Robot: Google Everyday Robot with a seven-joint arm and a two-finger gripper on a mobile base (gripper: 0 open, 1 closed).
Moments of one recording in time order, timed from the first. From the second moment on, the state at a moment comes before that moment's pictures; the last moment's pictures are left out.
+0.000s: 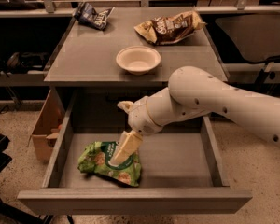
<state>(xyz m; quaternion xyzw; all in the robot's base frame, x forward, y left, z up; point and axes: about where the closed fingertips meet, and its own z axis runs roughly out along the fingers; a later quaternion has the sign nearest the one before) 0.486 0.061 0.764 -0.64 0.65 0.25 0.32</state>
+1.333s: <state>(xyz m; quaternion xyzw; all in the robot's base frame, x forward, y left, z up) 0.499 0.173 0.624 -0.59 0.68 0.32 0.29</state>
